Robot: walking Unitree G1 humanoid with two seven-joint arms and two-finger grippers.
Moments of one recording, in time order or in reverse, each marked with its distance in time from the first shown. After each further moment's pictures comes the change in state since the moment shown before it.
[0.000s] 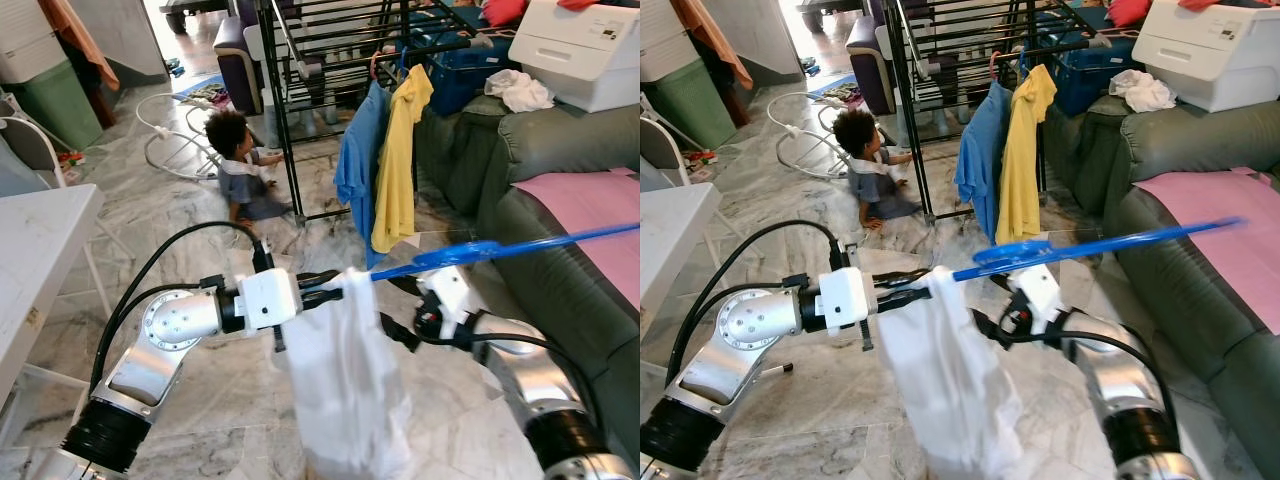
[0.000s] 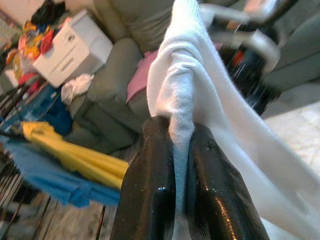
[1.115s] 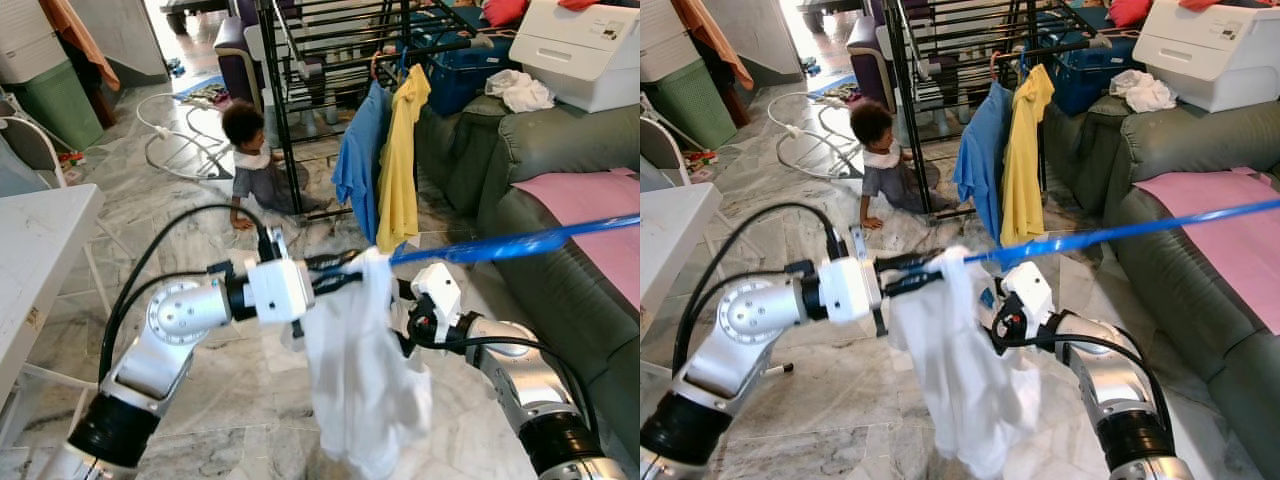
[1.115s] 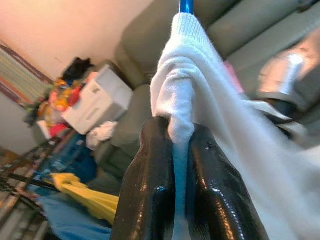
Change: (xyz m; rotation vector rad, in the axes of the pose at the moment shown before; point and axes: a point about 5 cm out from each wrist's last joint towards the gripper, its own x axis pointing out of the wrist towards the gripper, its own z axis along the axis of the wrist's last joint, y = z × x) left arm 0.010 0.017 0.045 0.107 -0.189 0.061; right arm 0.009 0.010 0.002 0.018 -0.014 0.047
